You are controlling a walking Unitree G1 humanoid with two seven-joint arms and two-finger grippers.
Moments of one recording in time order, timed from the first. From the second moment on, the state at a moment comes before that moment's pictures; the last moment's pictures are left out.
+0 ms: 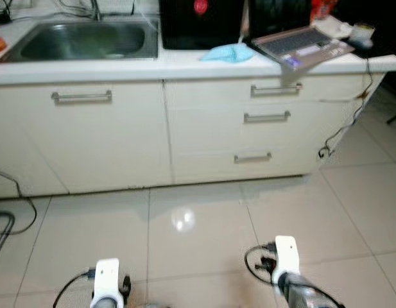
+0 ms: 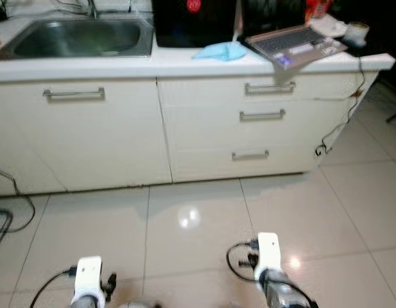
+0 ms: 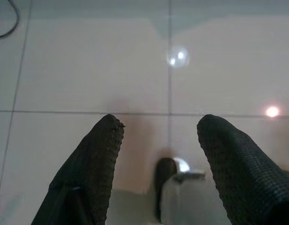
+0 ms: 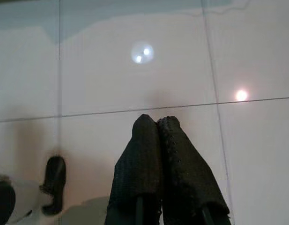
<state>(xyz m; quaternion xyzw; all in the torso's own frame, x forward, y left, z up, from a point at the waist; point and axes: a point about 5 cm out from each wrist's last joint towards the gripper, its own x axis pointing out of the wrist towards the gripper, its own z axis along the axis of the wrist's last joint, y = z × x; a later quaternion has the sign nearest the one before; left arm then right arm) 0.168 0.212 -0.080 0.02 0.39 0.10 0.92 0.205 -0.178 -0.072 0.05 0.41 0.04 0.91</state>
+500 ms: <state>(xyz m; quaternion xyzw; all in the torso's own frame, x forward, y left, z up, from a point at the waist) 0.166 0.216 -0.080 0.03 0.39 0.10 0.92 0.210 -0.171 -0.070 0.06 0.41 0.05 0.91</state>
